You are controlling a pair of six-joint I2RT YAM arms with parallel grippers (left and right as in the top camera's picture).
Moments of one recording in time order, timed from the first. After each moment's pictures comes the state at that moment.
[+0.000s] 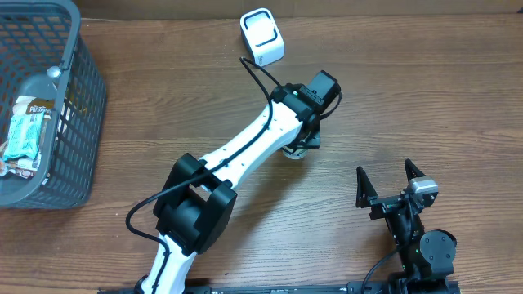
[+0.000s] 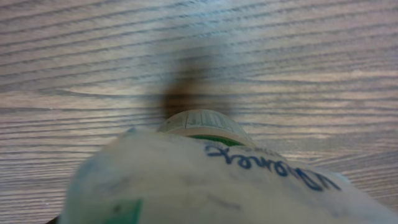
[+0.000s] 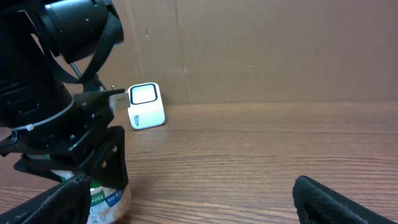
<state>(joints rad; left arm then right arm) -0.74 2.15 1.83 -1.03 -0.08 -0.70 0.09 0.01 0.02 -0.03 -0.09 0.10</state>
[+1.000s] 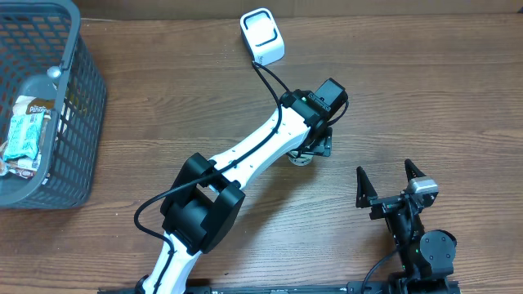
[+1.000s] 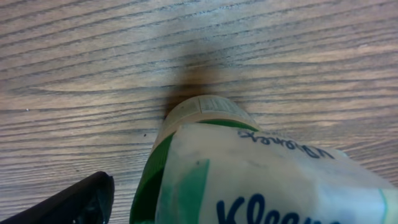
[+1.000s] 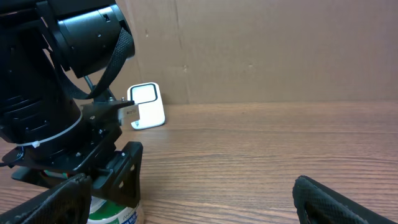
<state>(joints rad) -0.76 2.18 1.83 -1.03 -0.08 -0.66 0.09 0.01 0.02 -0.03 -0.09 0.10</state>
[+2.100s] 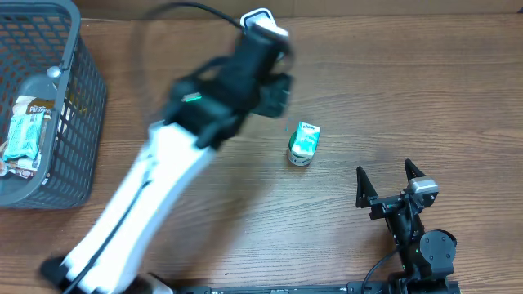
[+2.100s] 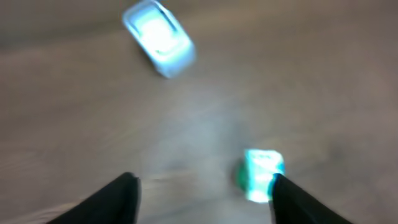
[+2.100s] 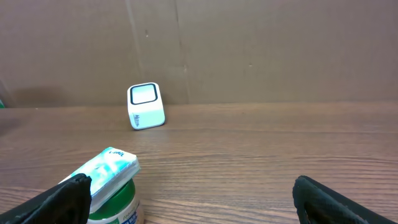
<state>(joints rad) -0.58 1.61 1.91 -1.11 -0.19 -0.28 0.09 0.01 0.02 -0.03 -0.09 0.10</state>
